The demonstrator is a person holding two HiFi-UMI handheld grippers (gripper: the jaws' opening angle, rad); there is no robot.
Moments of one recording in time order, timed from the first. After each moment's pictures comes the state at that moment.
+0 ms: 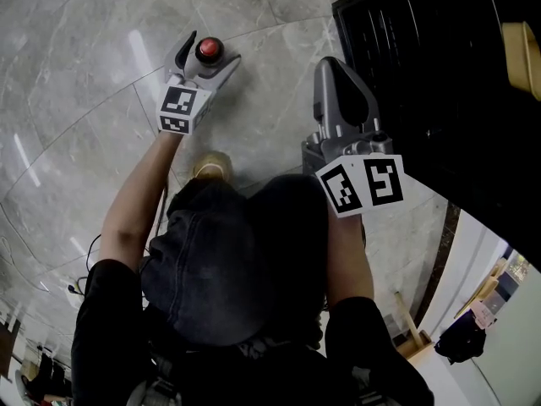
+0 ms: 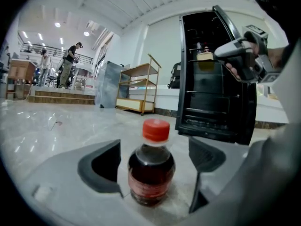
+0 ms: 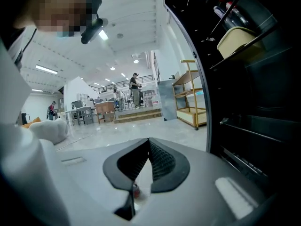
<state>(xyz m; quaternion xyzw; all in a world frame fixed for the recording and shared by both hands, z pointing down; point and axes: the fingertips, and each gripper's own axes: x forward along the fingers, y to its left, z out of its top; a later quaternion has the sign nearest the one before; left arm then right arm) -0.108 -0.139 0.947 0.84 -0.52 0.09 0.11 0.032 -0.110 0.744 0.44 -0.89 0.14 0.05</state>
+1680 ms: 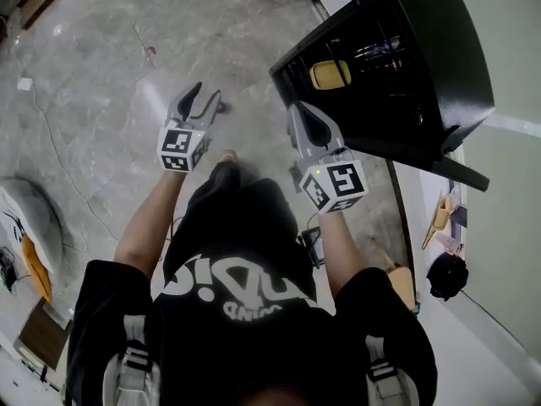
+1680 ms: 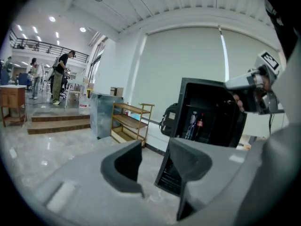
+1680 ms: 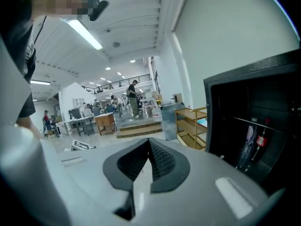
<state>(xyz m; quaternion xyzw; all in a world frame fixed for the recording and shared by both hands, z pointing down) -0.130 -0.119 0.198 0.86 -0.48 0.10 0.16 0.024 -0.078 0.067 0.45 -0.87 0.17 0.09</state>
